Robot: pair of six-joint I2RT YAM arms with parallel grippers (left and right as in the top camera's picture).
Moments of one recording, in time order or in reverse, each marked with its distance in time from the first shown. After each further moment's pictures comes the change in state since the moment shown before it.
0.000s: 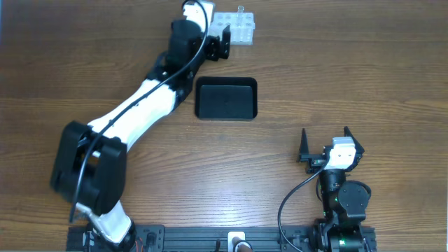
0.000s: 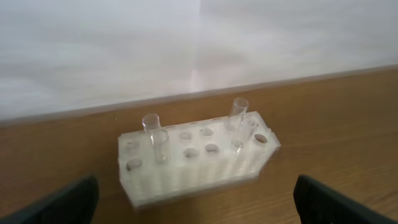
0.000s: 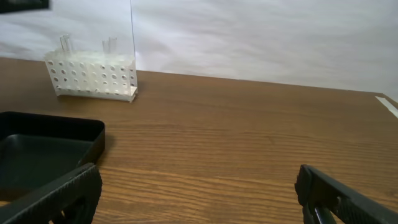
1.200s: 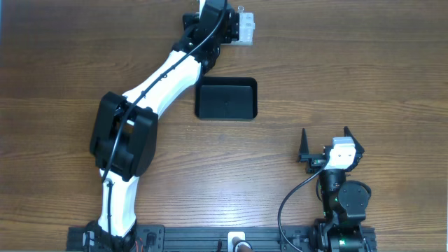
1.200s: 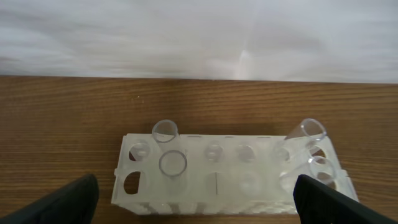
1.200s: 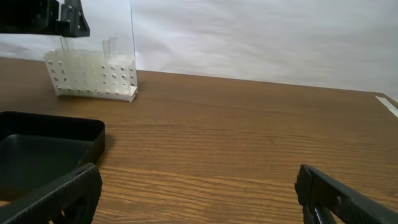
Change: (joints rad) left arm -0.033 0.311 0.430 -0.310 -0.232 -0.166; right arm 0.000 0.000 0.000 0.000 0.000 0.000
